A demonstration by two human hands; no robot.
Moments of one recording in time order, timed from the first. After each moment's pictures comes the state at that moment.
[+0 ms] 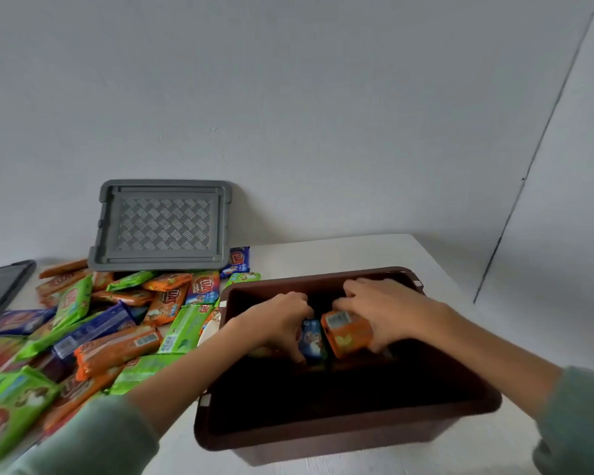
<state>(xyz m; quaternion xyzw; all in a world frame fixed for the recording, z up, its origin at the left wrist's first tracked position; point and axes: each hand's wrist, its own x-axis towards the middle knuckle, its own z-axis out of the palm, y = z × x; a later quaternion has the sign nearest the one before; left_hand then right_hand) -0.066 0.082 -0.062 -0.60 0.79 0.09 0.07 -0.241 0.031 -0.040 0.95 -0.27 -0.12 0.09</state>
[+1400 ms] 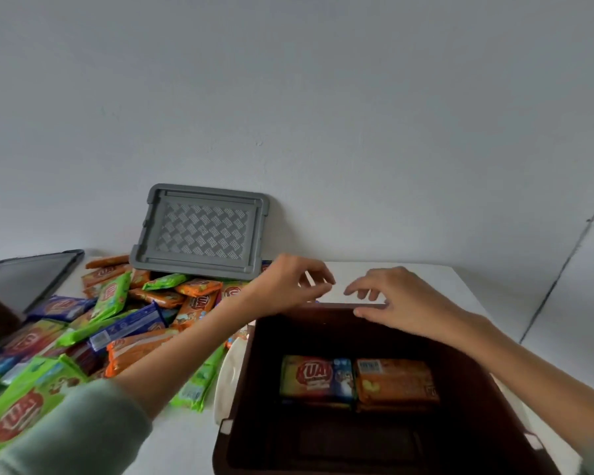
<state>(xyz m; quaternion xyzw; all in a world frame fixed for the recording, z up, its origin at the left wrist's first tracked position) -0.025 0.073 -0.018 -0.61 0.72 0.12 -0.30 -0.216 0.008 -0.011 0.95 -0.28 0.11 -0.08</state>
